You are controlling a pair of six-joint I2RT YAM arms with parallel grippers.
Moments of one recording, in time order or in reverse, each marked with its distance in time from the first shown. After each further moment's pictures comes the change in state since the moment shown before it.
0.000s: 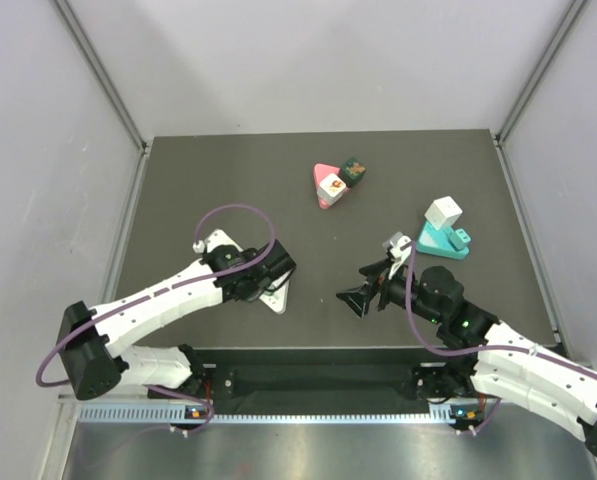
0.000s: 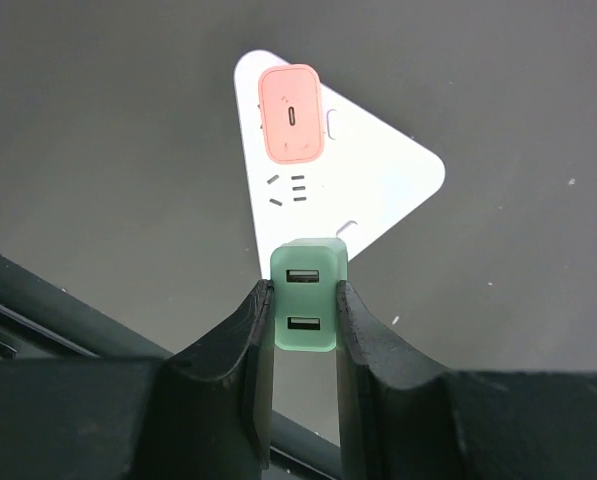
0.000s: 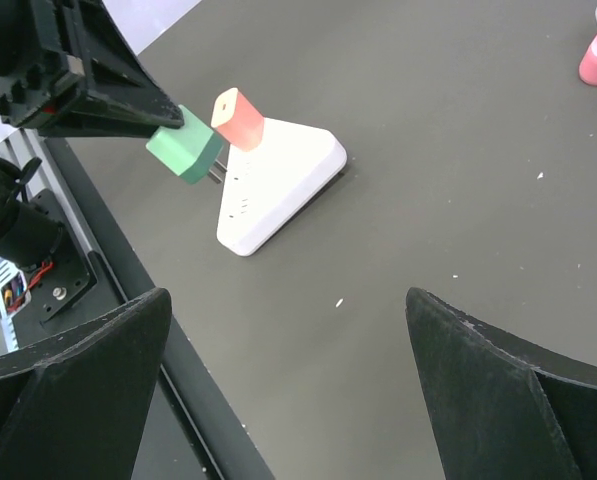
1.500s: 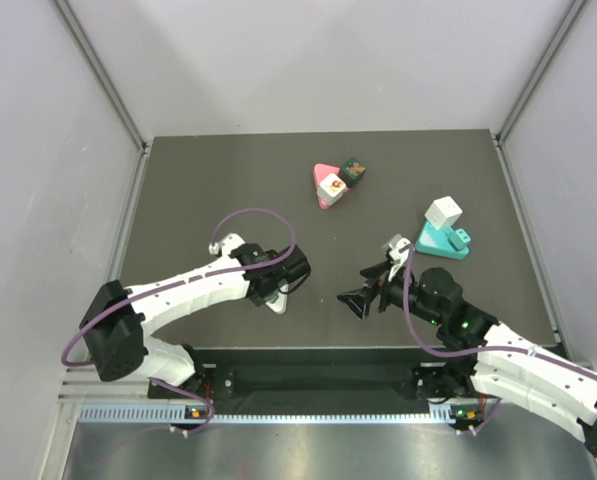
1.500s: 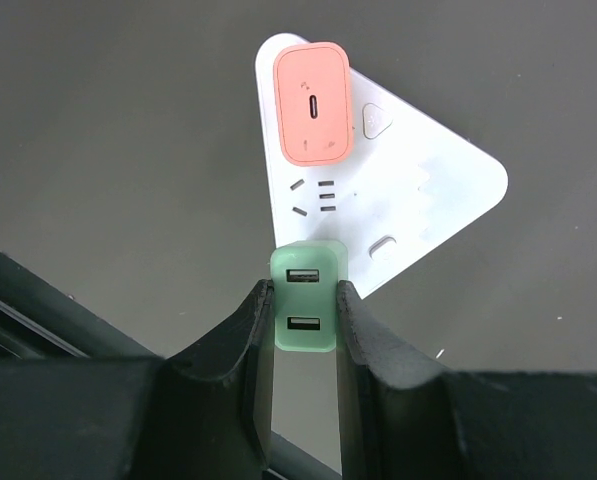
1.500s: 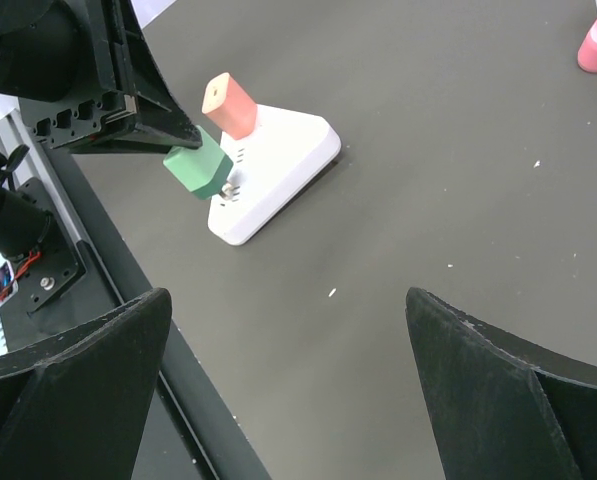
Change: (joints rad) left arm -0.017 0.172 0.002 0.004 -0.004 -0.040; right arm -0.008 -0.003 -0.020 -0.001 -0.004 -0.018
